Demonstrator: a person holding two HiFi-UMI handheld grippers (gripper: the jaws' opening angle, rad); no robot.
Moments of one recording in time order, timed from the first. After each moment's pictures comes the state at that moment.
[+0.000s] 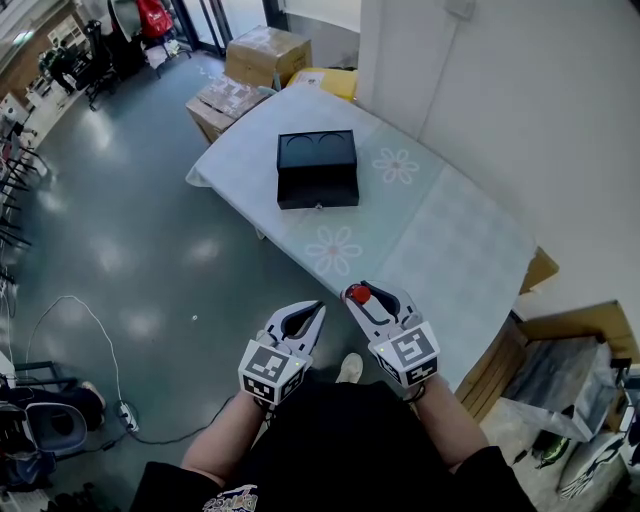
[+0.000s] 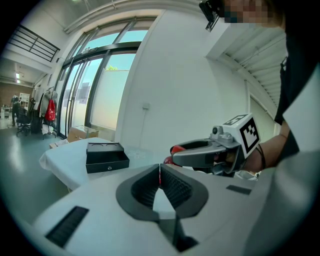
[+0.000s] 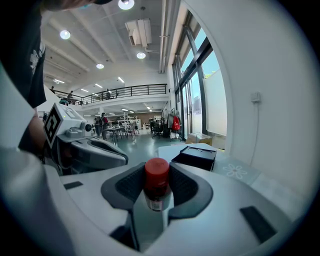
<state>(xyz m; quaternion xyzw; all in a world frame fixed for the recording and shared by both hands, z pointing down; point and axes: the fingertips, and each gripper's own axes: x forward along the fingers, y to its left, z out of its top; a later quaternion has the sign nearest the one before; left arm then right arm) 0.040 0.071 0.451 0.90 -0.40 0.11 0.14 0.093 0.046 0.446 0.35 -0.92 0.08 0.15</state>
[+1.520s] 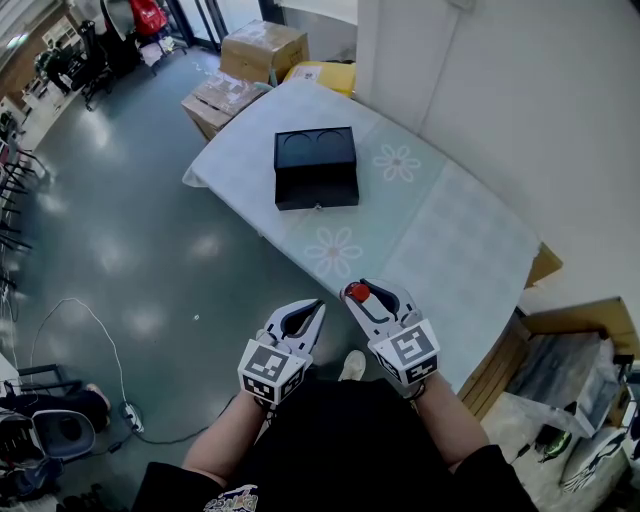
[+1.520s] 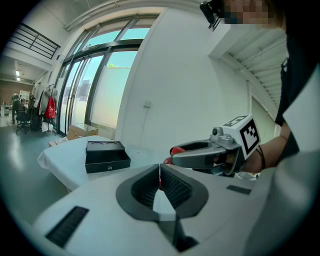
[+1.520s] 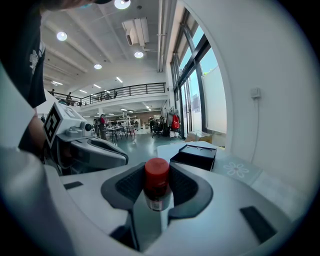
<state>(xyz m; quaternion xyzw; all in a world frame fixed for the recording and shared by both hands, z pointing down) 0.035 0.051 0.455 0.89 -0.40 0.11 0.16 0.087 0.027 0.453 0.35 -0.92 0.09 0.15</state>
